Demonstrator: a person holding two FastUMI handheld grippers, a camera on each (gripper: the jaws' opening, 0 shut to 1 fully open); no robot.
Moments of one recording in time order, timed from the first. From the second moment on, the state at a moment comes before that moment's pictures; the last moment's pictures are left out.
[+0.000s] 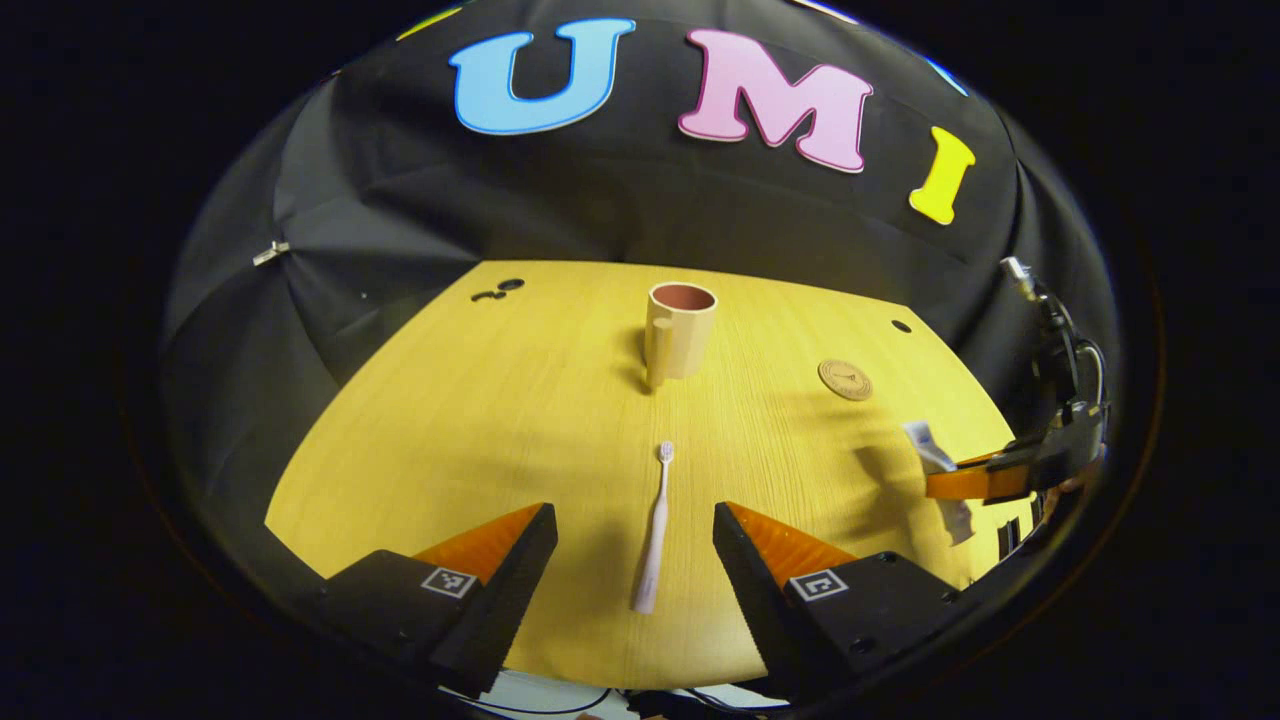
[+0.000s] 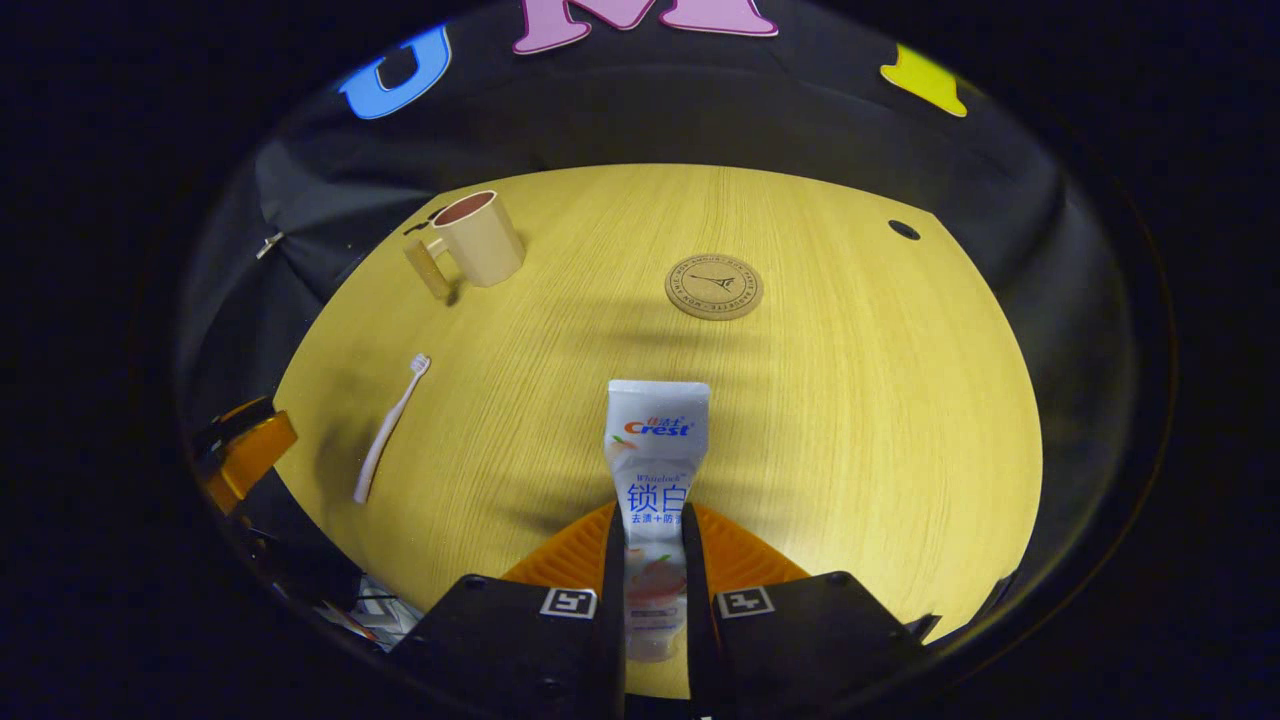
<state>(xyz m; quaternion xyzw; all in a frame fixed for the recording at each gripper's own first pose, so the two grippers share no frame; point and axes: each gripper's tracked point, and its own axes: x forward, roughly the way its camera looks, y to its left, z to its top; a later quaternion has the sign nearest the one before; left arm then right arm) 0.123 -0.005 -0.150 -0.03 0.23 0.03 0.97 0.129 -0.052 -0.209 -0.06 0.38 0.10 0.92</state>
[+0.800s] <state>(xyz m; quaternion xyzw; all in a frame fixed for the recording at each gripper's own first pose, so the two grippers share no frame) 0.179 -0.013 -0.232 0.03 0.39 0.01 0.92 0.086 -0.107 -0.169 0.01 0.34 0.07 0.94</state>
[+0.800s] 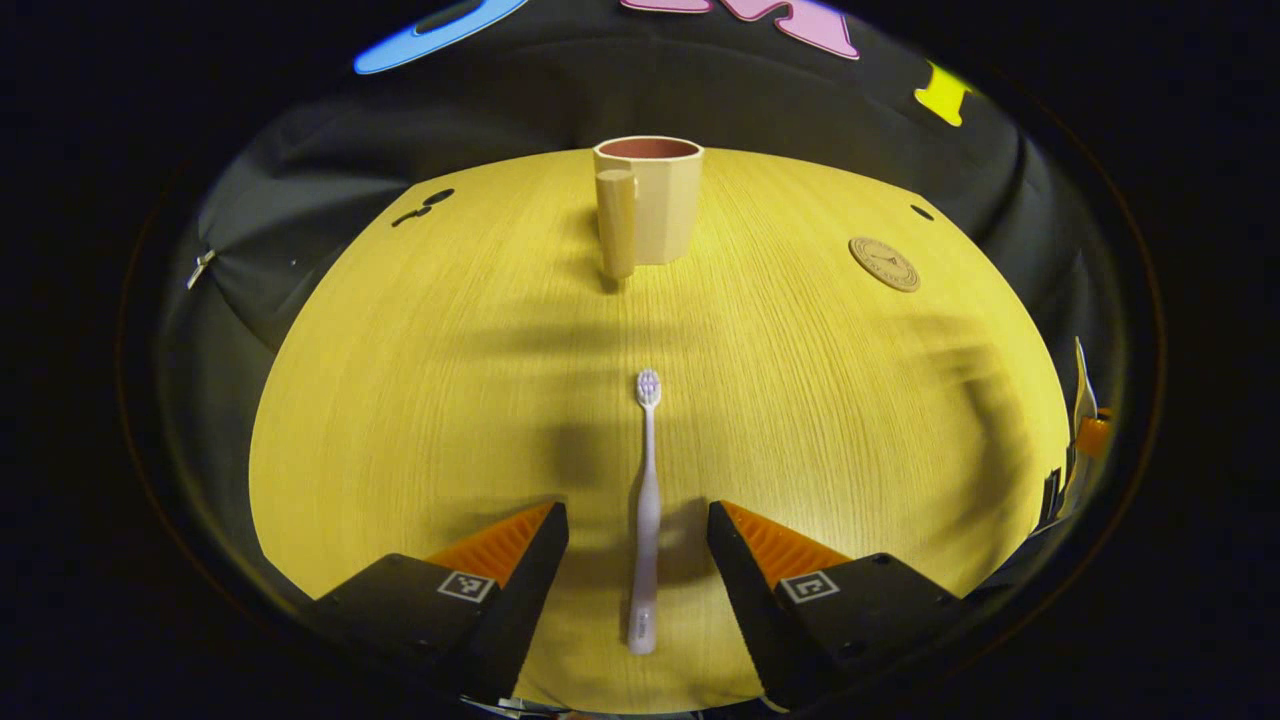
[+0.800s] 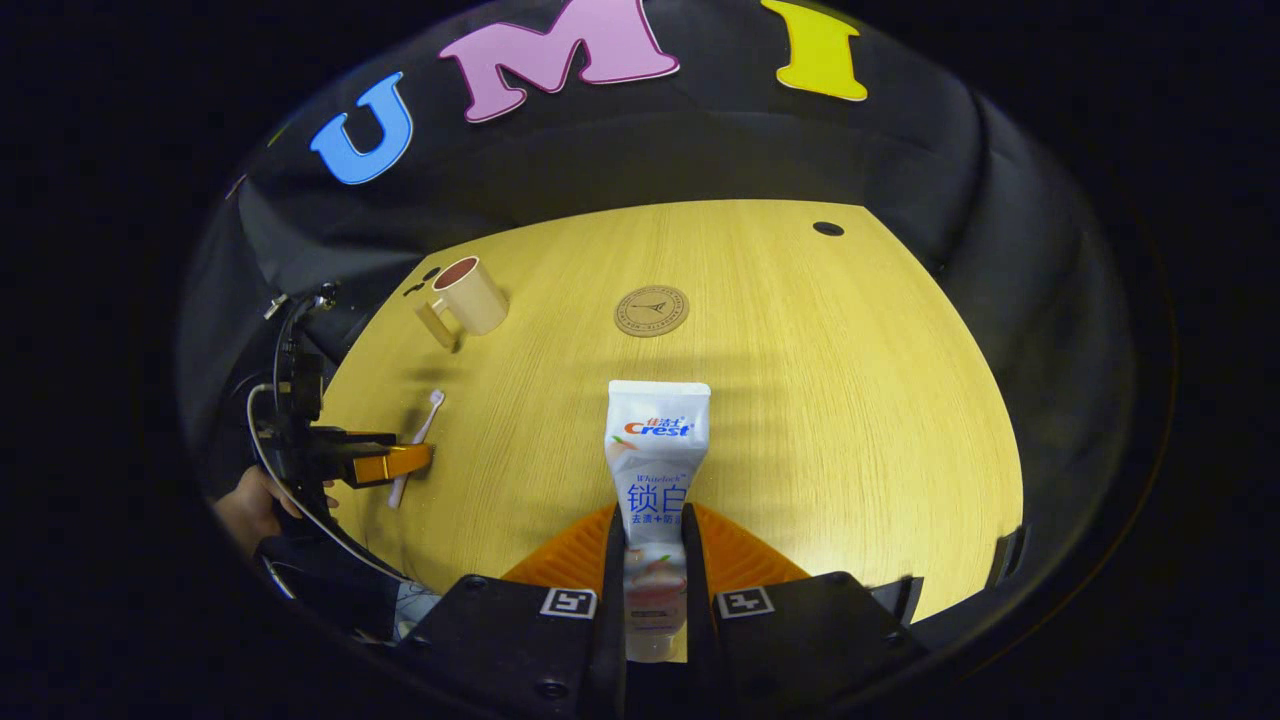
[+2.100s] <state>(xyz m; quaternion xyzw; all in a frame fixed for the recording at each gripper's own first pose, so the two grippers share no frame) 0.156 -0.027 -0.158 -0.03 0.32 -0.03 0.95 0.250 0.033 -0.002 0.00 0.19 0.19 0.96</state>
